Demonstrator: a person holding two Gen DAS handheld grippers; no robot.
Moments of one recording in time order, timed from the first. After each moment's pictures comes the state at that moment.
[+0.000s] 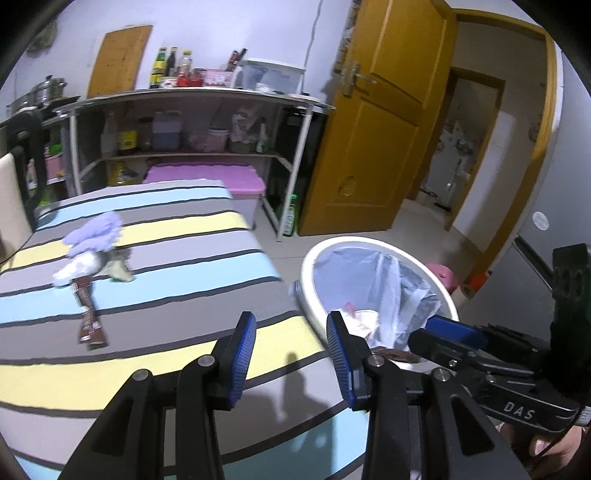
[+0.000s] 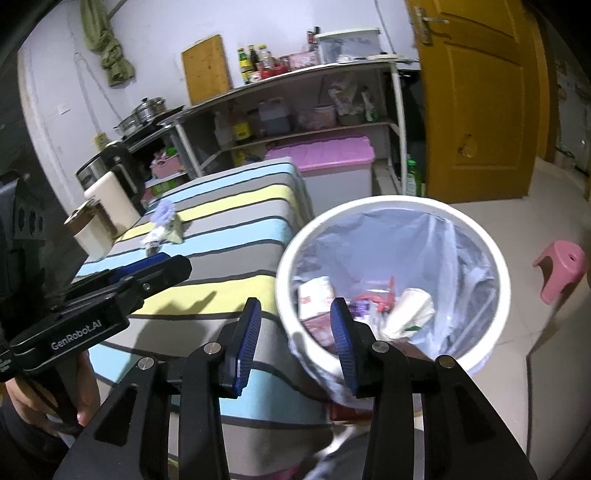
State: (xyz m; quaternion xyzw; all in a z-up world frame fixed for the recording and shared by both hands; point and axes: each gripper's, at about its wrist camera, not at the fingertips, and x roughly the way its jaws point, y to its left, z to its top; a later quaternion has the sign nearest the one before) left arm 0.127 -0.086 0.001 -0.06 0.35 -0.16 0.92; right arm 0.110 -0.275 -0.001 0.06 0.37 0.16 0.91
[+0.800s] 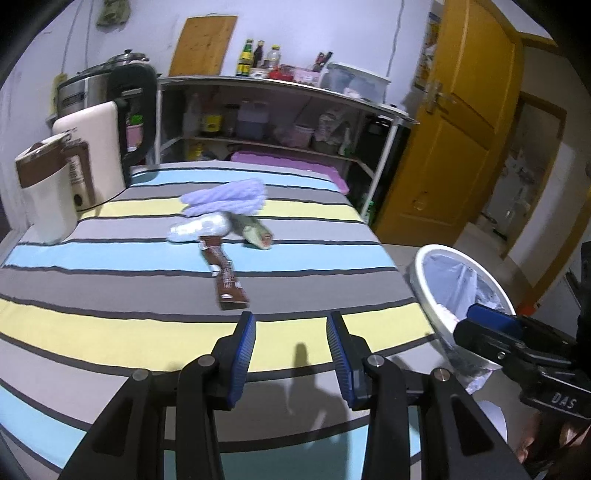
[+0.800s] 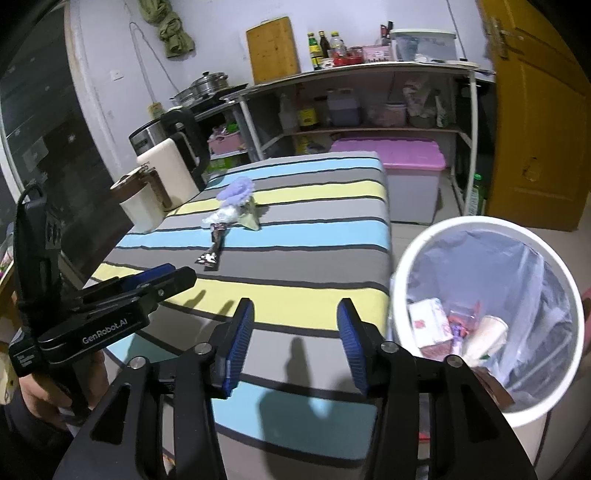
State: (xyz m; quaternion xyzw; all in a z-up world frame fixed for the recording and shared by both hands) left arm 0.104 0.014 -0.015 -0.10 0.36 -0.03 0.93; right arm 0.124 -0.193 -0.005 0.02 0.37 0.26 0.89
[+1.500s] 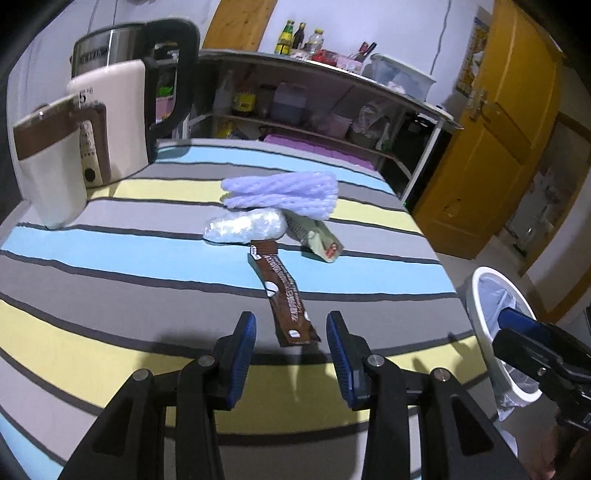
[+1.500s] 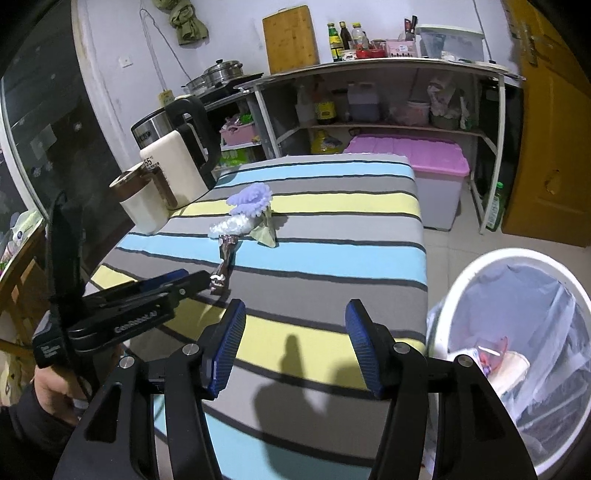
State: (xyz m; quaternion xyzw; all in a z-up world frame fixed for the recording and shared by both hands) left arm 0.161 0.061 -0.043 -0.13 0.39 0.01 0.91; right arm 0.170 -0.155 -0.006 0.00 0.39 0.29 0.88
